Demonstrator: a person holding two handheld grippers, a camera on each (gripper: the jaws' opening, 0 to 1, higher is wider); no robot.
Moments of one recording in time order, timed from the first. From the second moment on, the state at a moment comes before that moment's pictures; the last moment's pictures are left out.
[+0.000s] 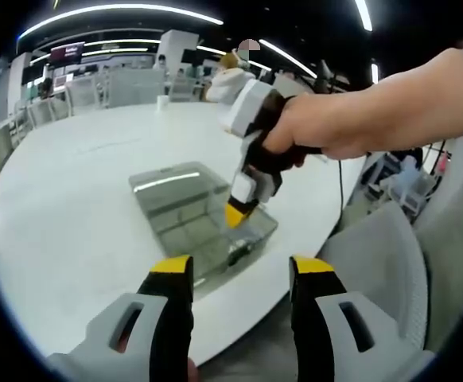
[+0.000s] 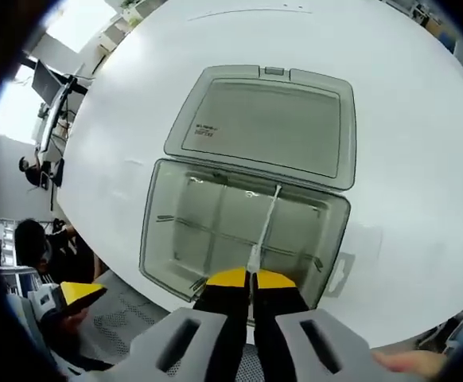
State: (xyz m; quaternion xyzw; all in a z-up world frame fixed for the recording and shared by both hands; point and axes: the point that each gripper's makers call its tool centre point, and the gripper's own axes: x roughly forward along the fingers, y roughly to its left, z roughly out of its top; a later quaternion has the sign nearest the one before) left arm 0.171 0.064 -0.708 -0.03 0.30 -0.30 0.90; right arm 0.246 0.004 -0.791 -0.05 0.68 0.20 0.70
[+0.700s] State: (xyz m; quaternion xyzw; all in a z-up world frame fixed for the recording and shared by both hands) left arm 0.173 0.066 -0.705 -0.04 0.29 -0.30 0.91; right arm 0.256 0.002 -0.769 0.00 0.67 0.23 0.70
